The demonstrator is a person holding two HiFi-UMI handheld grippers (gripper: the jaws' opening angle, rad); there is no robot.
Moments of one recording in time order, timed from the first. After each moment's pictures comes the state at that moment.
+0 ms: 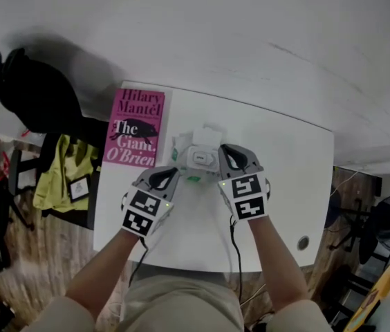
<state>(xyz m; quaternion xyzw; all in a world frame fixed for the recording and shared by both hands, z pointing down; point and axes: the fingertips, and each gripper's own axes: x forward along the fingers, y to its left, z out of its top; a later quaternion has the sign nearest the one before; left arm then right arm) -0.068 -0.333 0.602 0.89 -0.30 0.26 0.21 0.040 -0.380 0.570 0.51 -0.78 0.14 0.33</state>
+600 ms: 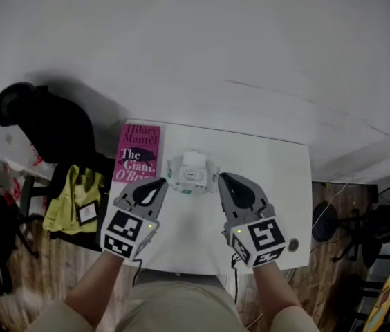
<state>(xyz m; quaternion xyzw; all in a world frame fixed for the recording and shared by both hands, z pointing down) -0.090 -0.301 0.405 0.93 -0.31 0.19 0.09 0.020 -0.281 0.349 0.55 -0.82 0.10 0.14</state>
